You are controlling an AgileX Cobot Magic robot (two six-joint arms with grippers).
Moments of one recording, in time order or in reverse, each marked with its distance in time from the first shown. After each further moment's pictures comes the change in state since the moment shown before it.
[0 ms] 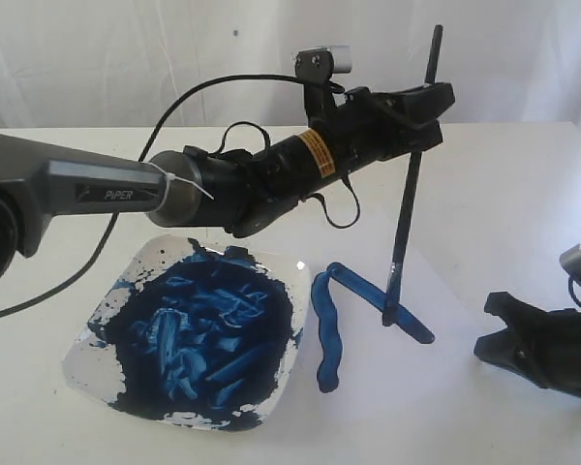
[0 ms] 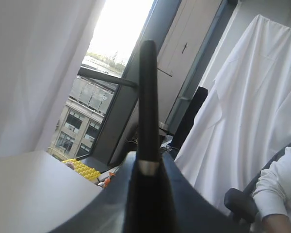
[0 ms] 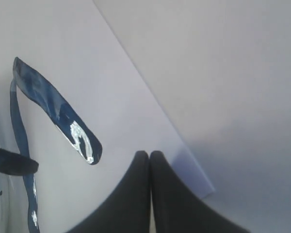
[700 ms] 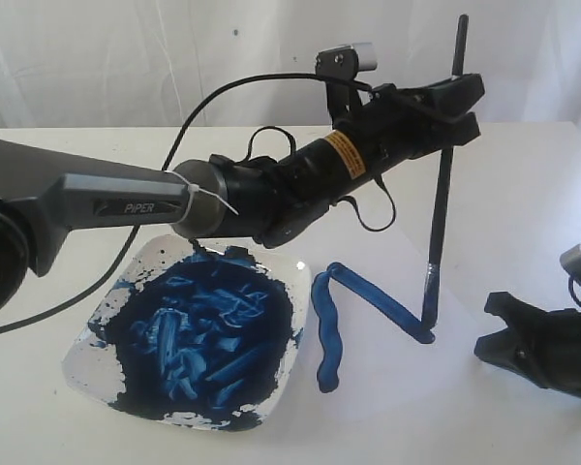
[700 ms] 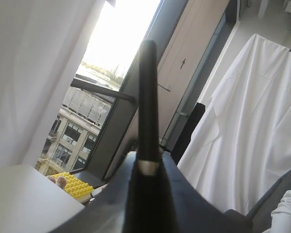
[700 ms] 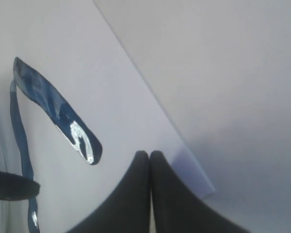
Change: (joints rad) left arm -0.072 -0.004 -0.025 -0.136 0.018 0.060; right arm 0.000 0.000 0.000 0.000 0.000 0.000
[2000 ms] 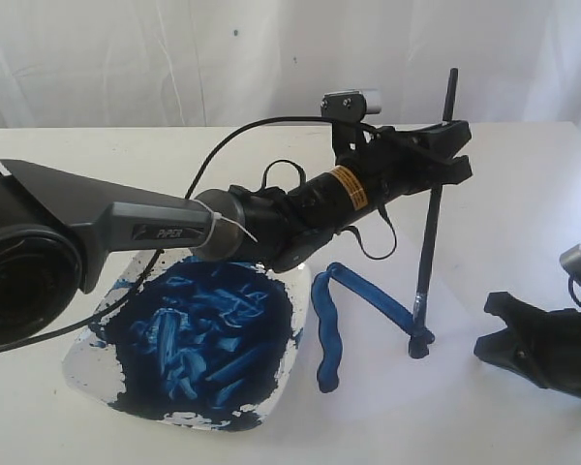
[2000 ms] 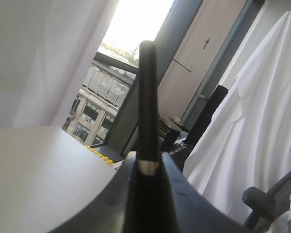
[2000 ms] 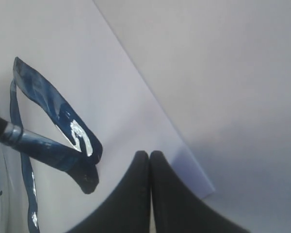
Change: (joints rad) left arm -0.002 0.103 -0.035 -0.032 0.043 0.029; right arm 0.000 0.000 0.000 0.000 0.000 0.000
